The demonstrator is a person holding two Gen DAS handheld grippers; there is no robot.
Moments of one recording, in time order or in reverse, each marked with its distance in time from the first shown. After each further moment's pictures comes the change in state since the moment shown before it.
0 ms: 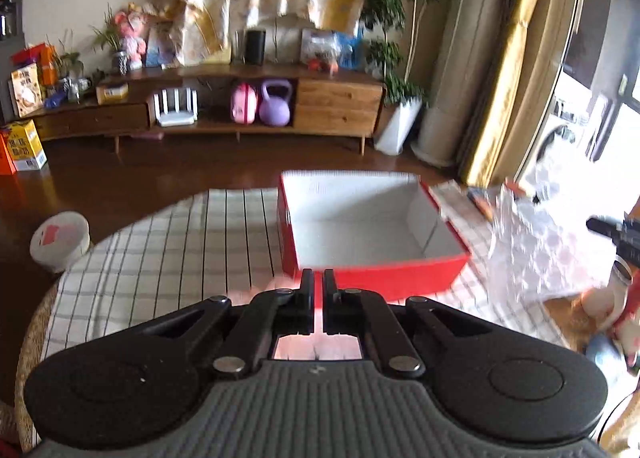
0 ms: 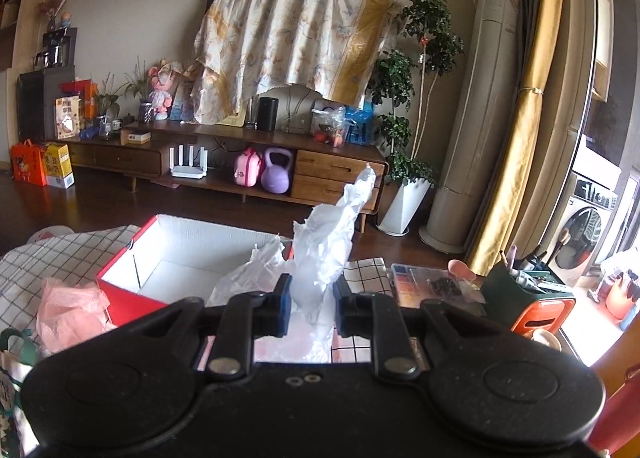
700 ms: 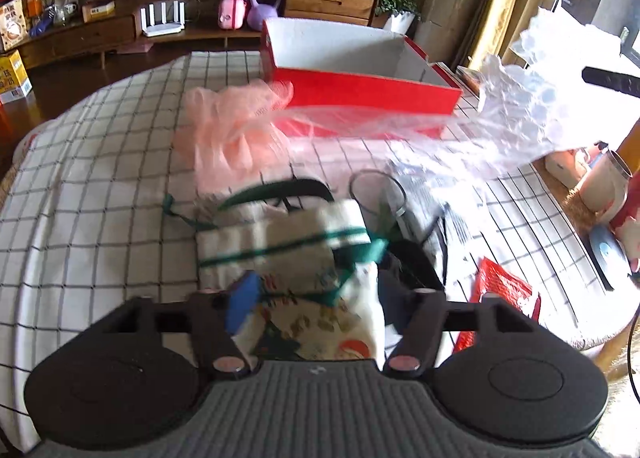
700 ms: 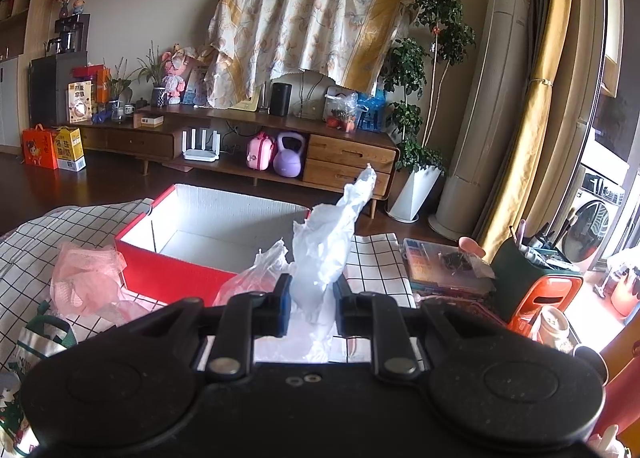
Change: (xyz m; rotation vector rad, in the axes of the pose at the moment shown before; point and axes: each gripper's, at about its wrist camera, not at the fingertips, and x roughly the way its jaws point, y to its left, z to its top) left arm 0.010 -0.017 -0.152 -0.025 0.204 -0.044; right arm -0.017 0.013 -0.027 -0.012 0.029 0.023
